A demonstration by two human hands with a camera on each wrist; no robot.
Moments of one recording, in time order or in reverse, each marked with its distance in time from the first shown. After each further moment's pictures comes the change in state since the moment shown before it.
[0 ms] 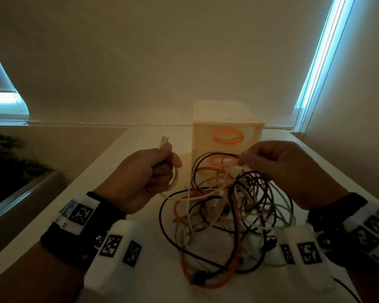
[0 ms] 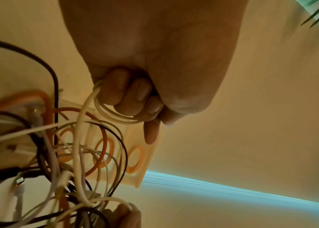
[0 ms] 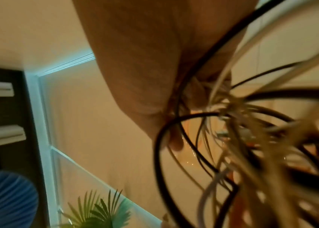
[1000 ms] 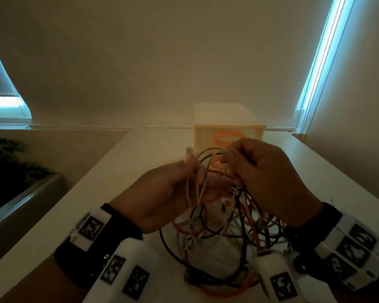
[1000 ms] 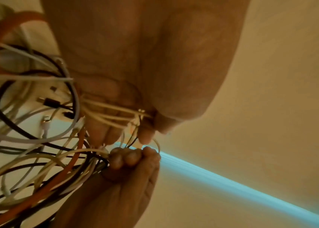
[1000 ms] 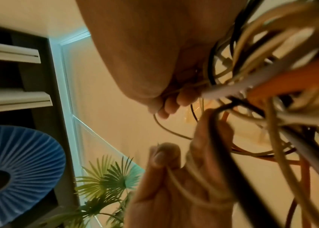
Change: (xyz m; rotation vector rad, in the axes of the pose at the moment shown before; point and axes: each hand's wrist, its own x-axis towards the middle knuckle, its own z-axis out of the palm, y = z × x) left_hand -0.022 -0.003 0.035 -0.163 -0.303 -0.070; right_hand -0.004 -0.020 0.040 -0.029 0.121 -0.254
